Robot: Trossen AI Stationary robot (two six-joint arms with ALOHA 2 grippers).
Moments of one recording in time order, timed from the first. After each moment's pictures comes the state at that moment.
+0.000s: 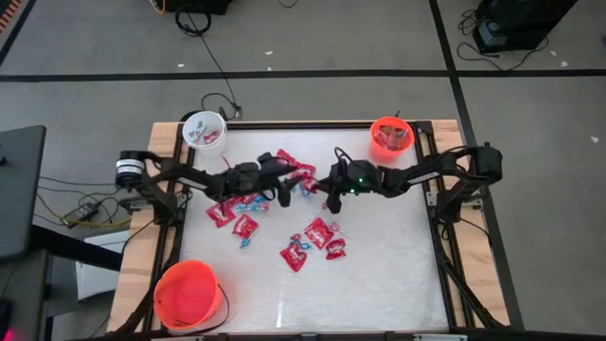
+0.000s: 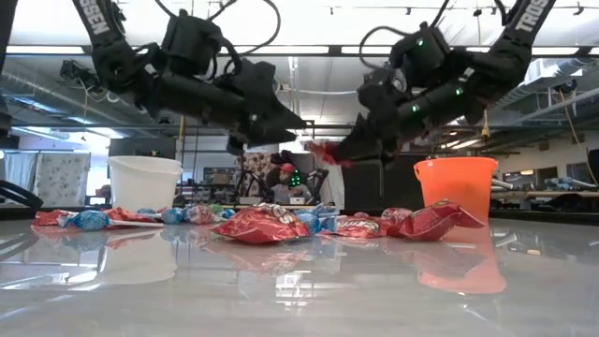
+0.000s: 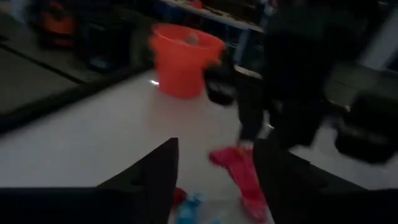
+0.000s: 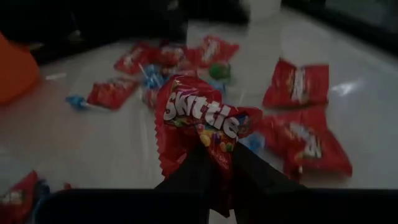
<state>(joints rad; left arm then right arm) 0.17 1.63 0.58 0.90 -0.17 -0.27 -0.20 1.63 0.60 0.62 -0.01 0.23</state>
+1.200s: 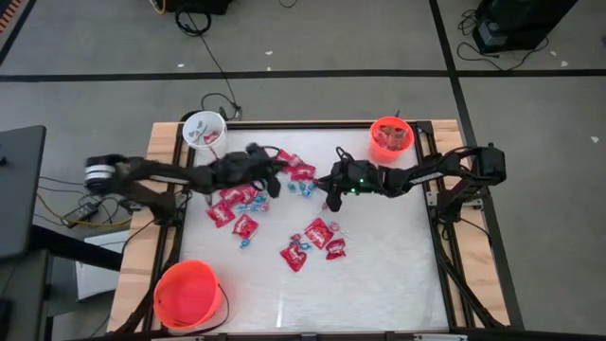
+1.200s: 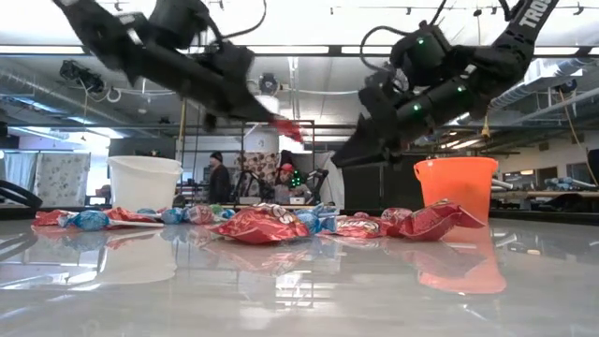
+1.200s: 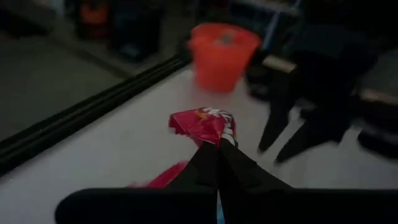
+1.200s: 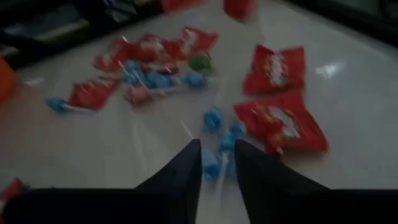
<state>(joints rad) 0.22 1.32 0.58 0.46 -0.23 -0.24 -0.20 1.60 0.61 0.53 0.05 0.30</state>
